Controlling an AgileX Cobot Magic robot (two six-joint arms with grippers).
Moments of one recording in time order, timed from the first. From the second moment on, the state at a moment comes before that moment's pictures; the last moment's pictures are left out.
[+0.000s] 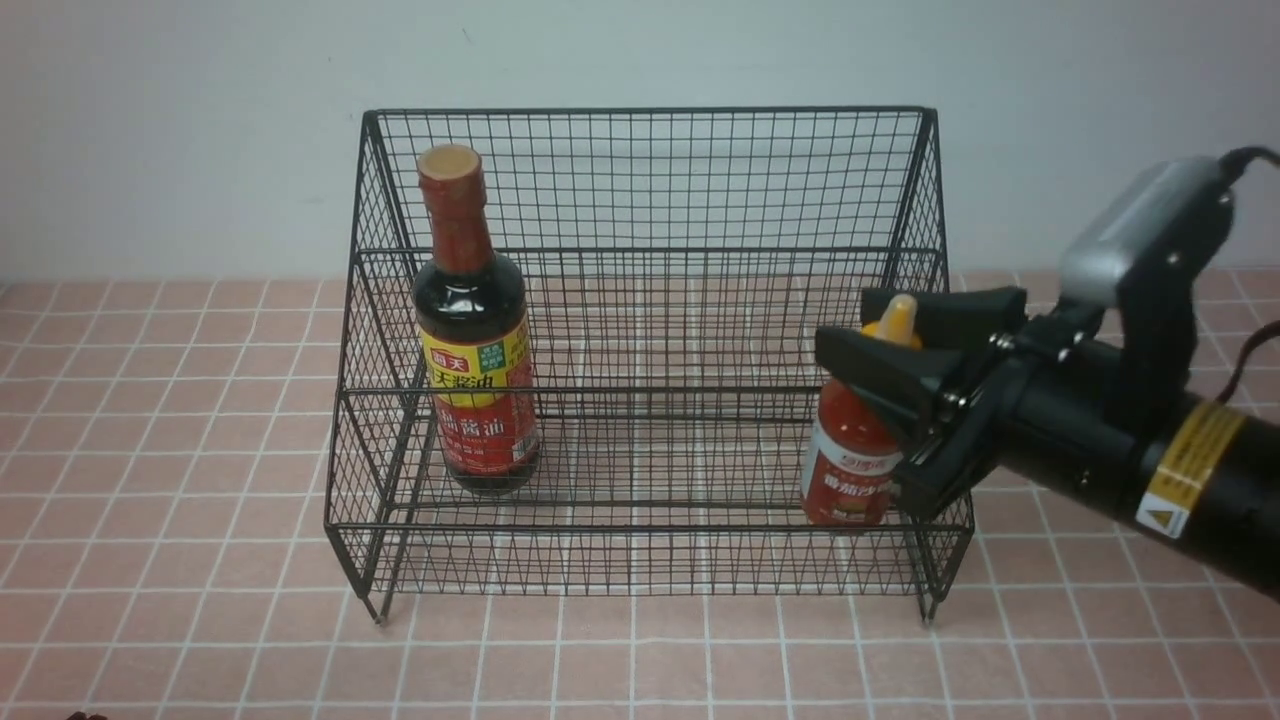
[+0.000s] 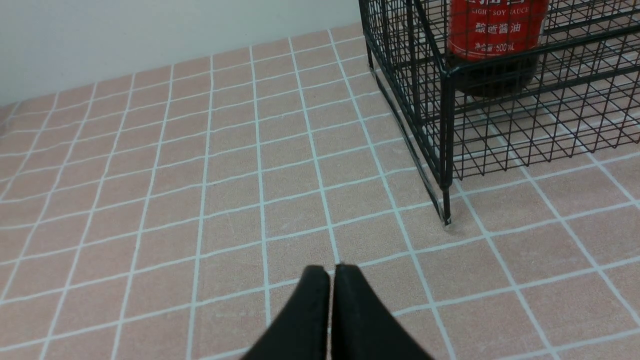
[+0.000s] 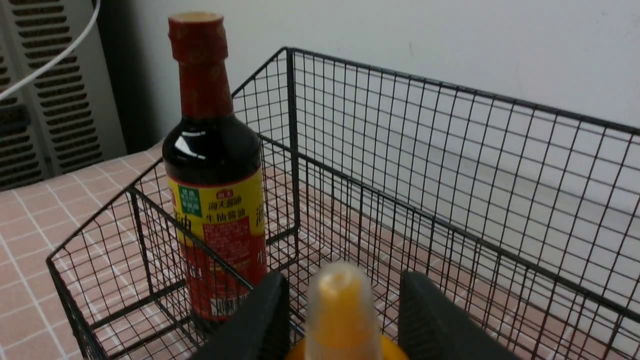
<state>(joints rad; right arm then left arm) 0.35 1.39 -0.58 -0.65 -0.68 0.45 -0.06 -0.01 0.03 -0.08 0.38 0.25</state>
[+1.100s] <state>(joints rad) 0.35 1.44 -0.59 -0.56 -0.65 0.44 -0.06 -0.01 0.03 -0.08 0.38 0.25</state>
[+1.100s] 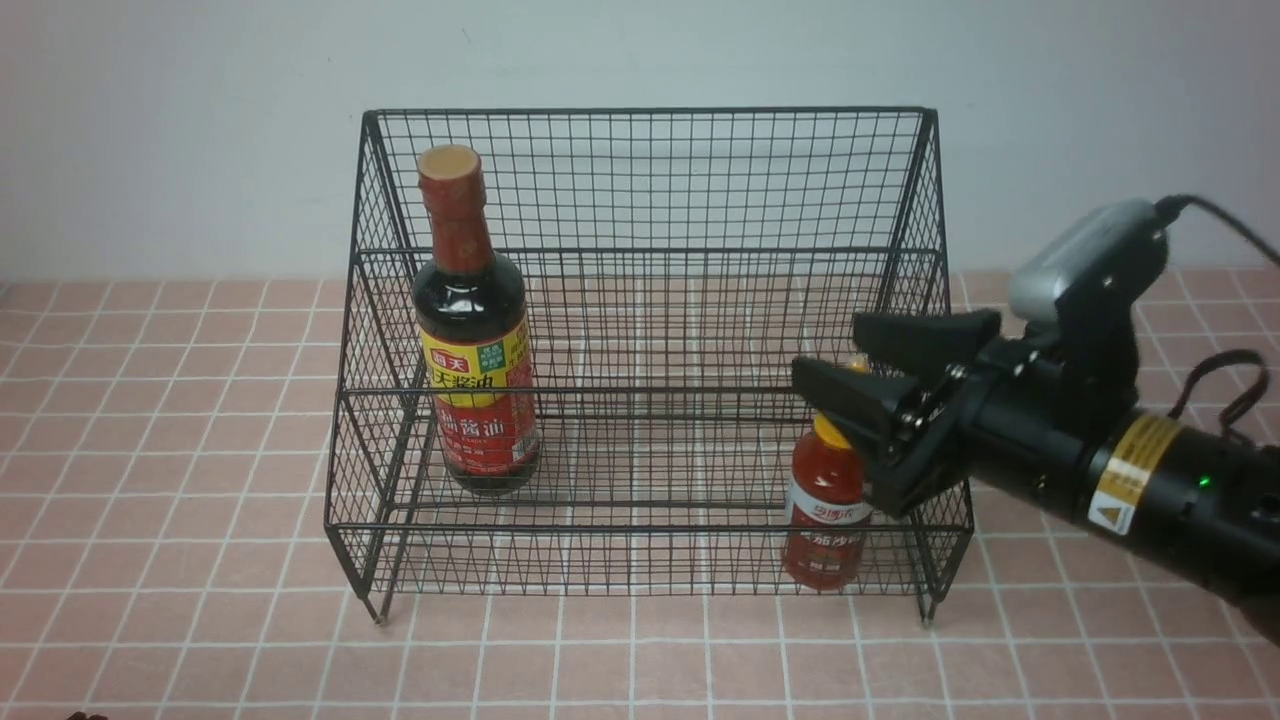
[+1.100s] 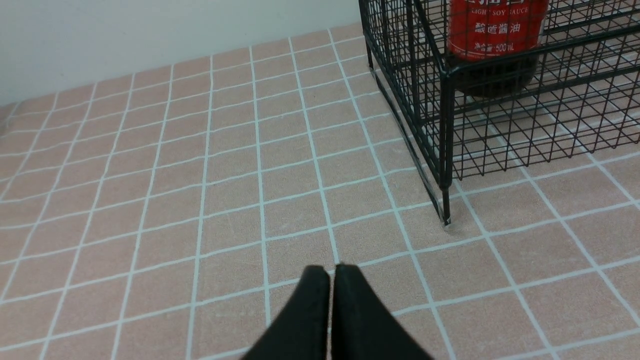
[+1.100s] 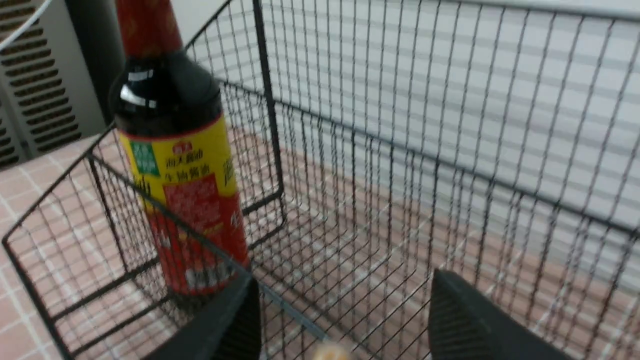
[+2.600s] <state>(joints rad) 0.15 0.03 -0.23 0.03 0.35 0.12 -0.06 -0.01 0.03 -0.08 0.38 0.25</state>
